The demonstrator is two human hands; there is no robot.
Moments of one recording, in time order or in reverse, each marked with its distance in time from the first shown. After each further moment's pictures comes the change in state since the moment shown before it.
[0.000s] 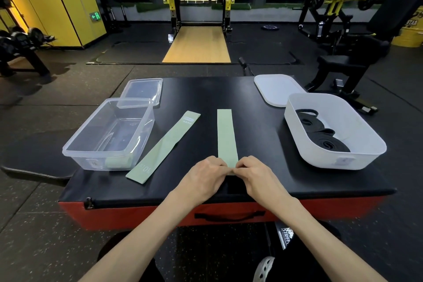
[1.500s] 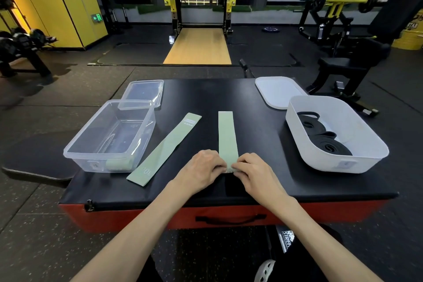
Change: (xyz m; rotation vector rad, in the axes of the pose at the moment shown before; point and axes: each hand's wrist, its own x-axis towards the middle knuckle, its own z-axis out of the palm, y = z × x) left_hand 0.017 -0.023 -0.006 -0.047 0.000 -0.077; right_hand 0.010 -0.001 0.003 0.025 0.069 0.081
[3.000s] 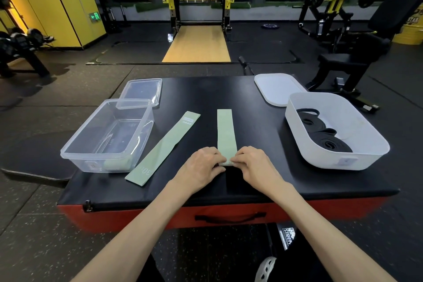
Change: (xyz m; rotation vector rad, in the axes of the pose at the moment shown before) left_hand 0.001 -0.005 0.004 0.029 0.053 0.059; right_hand 0.021 0.017 0.007 0.031 -0.059 0.008
